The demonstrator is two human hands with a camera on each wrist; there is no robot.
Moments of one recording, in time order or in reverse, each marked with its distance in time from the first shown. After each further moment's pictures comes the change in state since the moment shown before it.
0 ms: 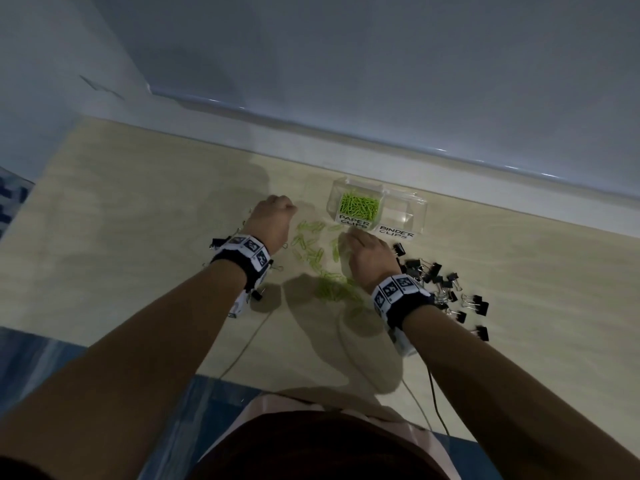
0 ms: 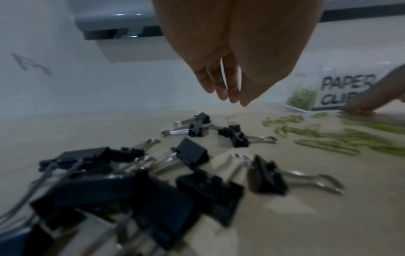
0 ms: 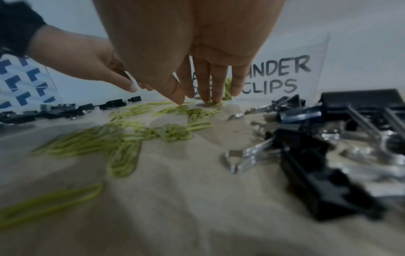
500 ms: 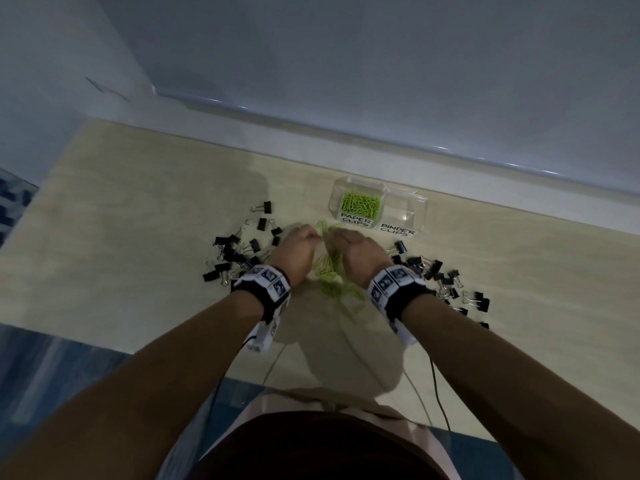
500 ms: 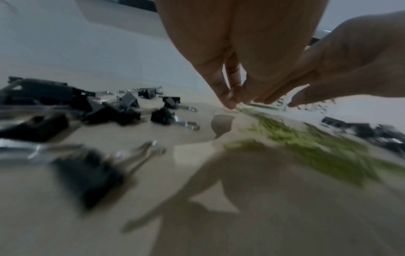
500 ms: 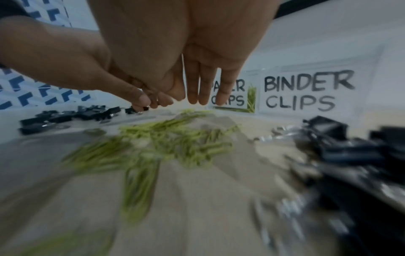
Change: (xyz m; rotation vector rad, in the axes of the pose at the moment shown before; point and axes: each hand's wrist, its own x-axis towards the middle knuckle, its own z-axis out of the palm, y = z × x) left_hand -0.036 0.046 0.033 -0.175 -0.073 0.004; right_hand 0.002 -0.021 -0.013 -0.001 -0.089 -0.152
